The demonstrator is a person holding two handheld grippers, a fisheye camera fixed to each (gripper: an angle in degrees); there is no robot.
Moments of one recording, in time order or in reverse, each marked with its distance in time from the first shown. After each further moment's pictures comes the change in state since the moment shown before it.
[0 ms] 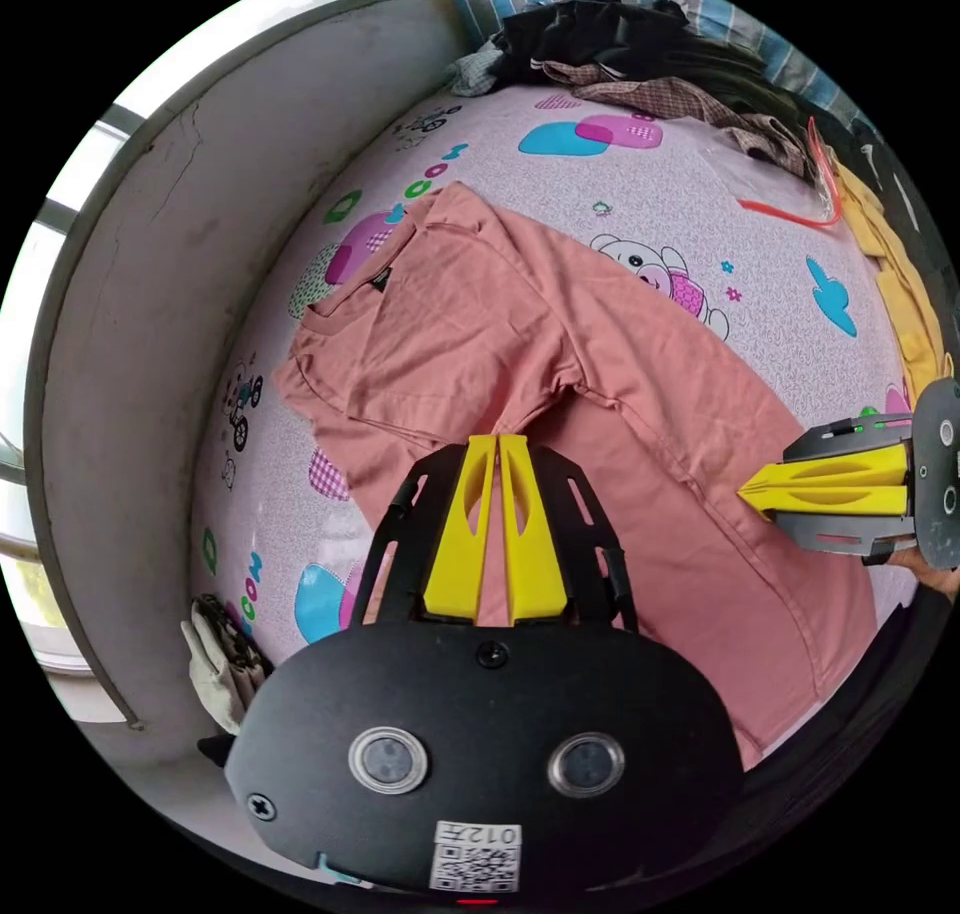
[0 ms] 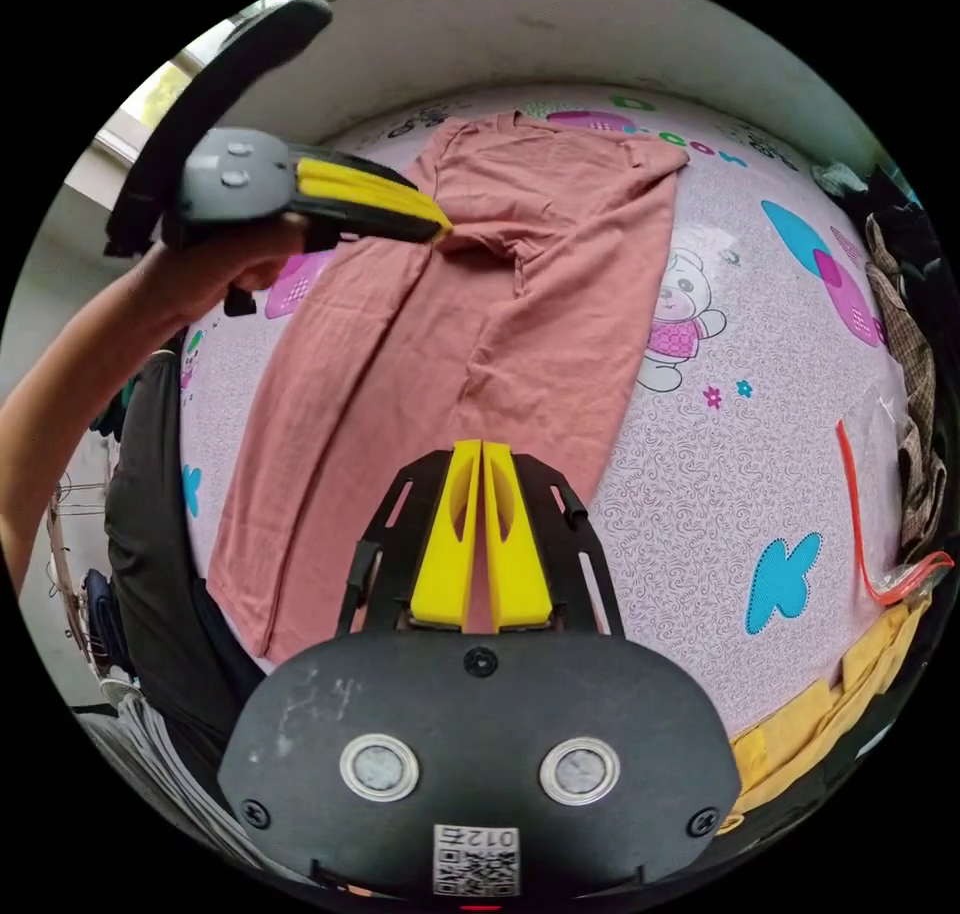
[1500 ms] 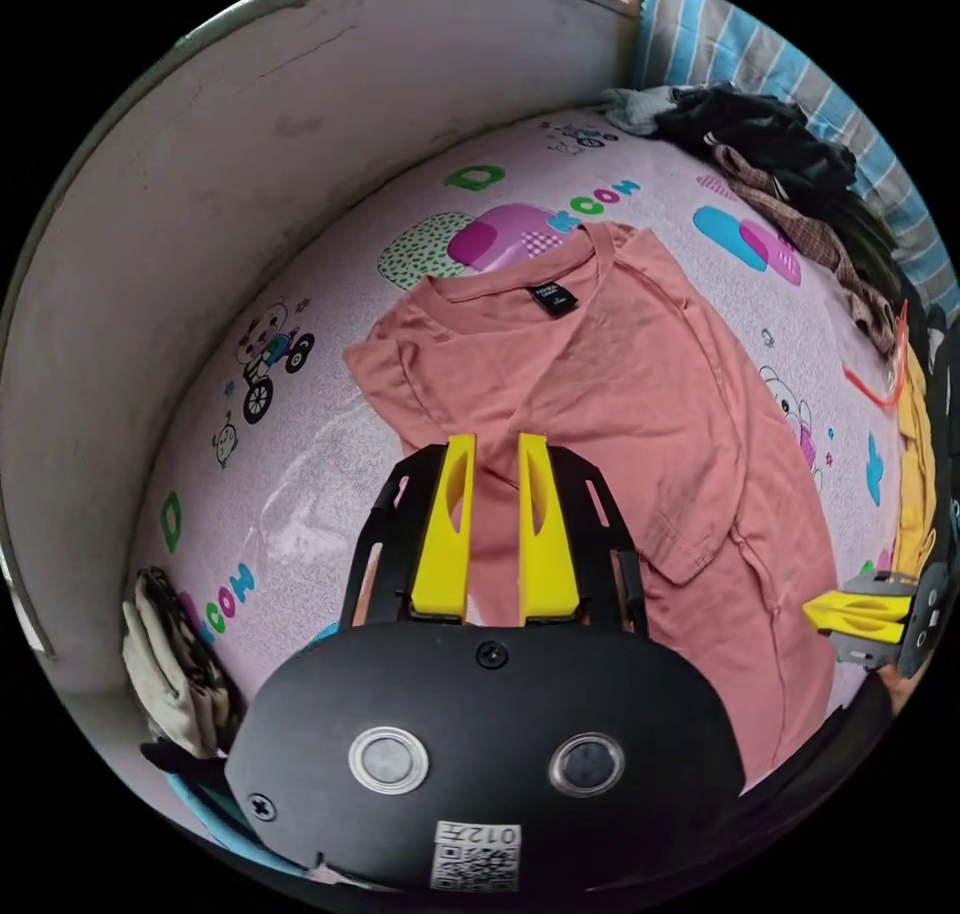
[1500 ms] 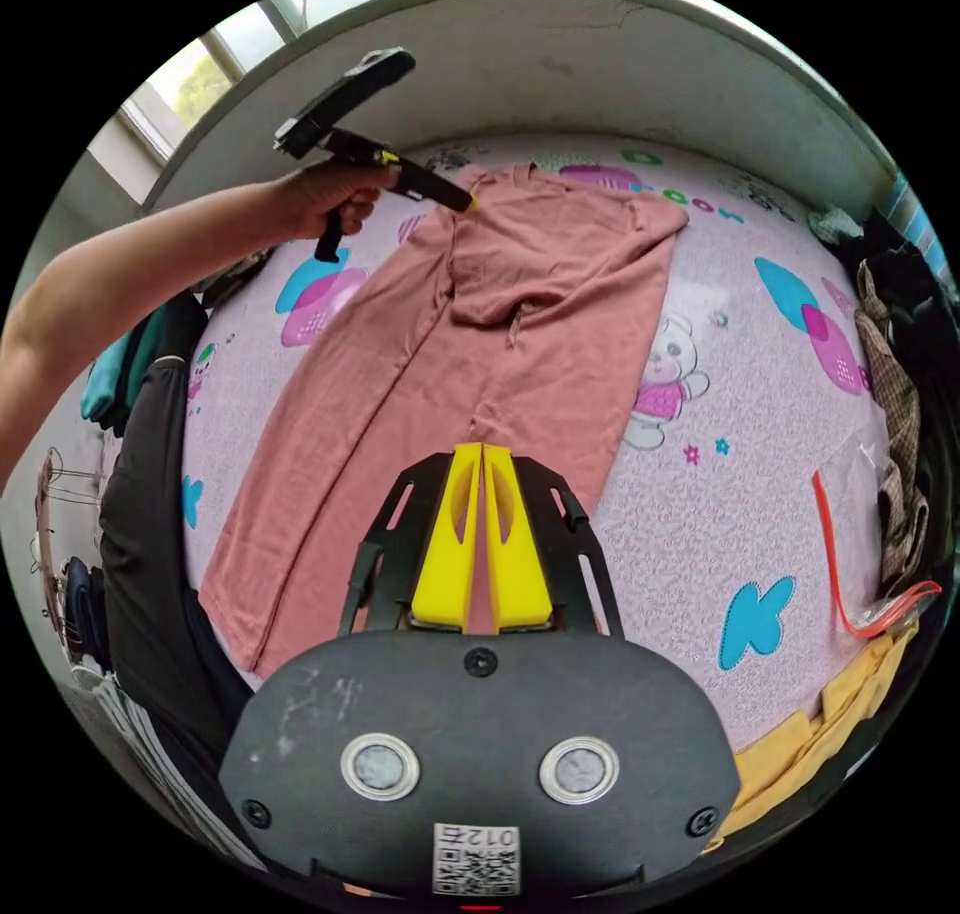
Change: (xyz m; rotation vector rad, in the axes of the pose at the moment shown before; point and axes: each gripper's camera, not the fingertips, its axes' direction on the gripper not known) left arm -0.232 -0.034 0.007 0.023 0.108 -0.276; right arm 0.039 -0.074 0.052 0.118 0.034 -0.064
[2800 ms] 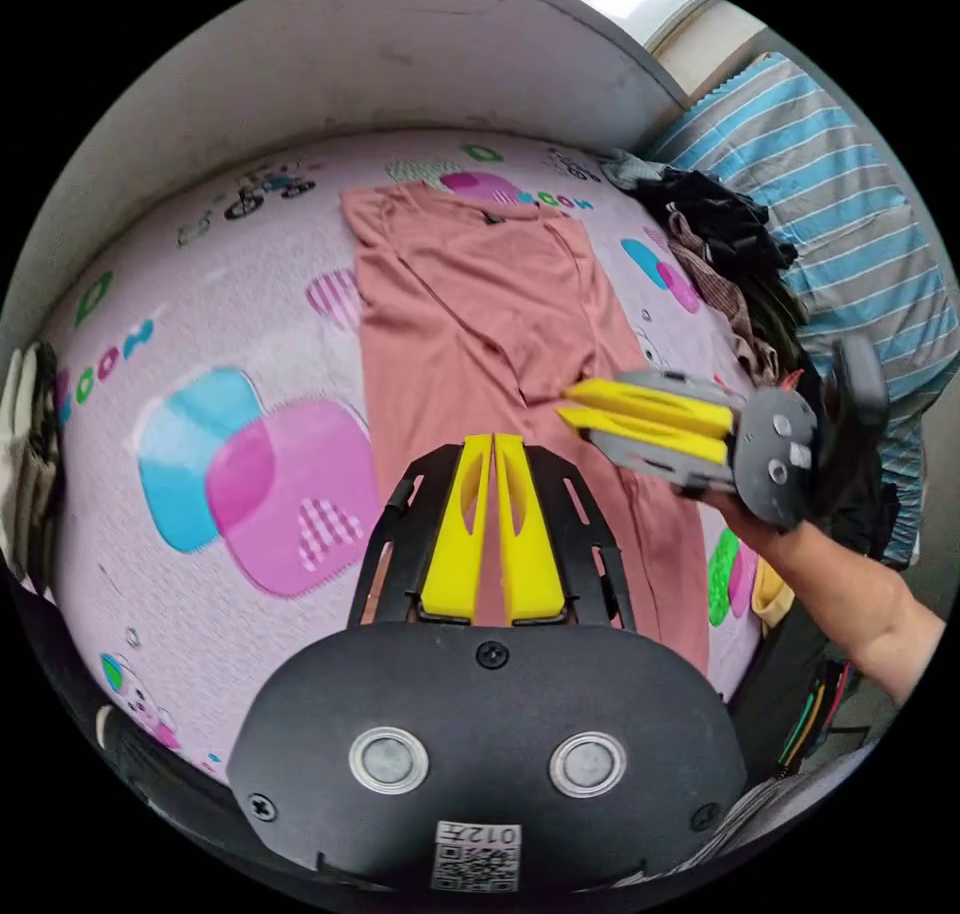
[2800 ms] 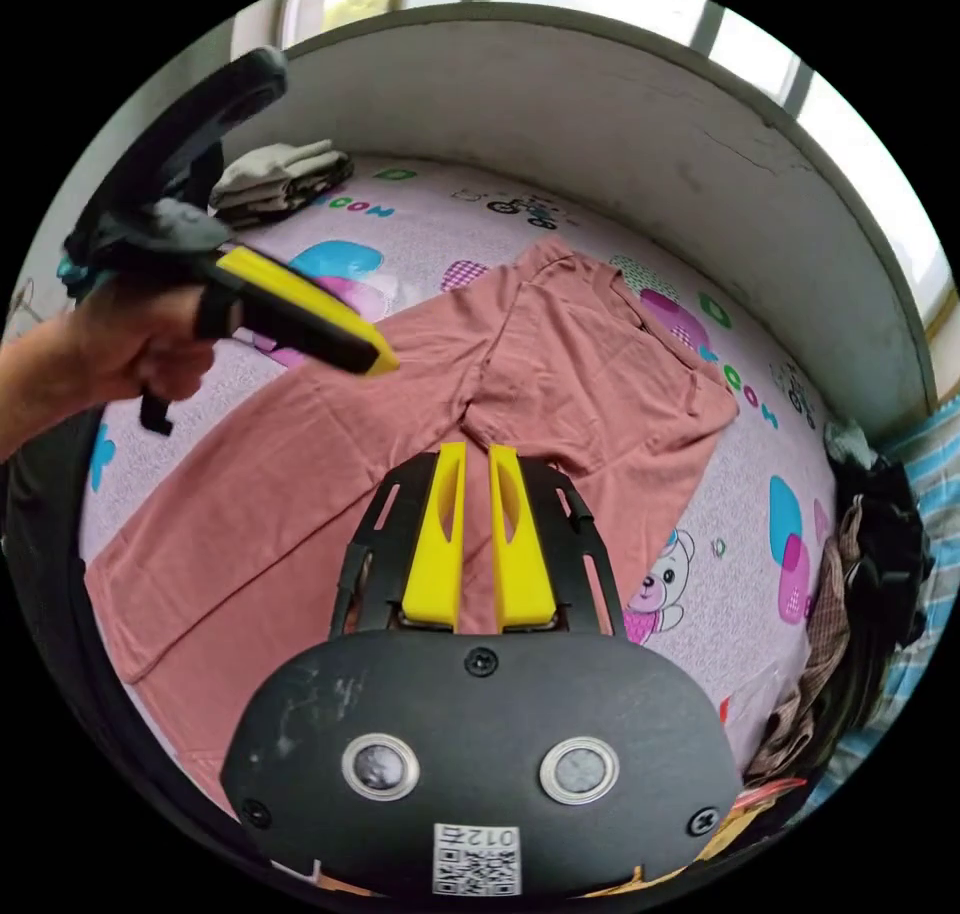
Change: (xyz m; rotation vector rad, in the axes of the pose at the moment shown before) left arm -0.079 0.196 0.004 0.059 0.404 -0.311; right arm -0.033 -0.100 0.149 0.075 0.198 -0.420
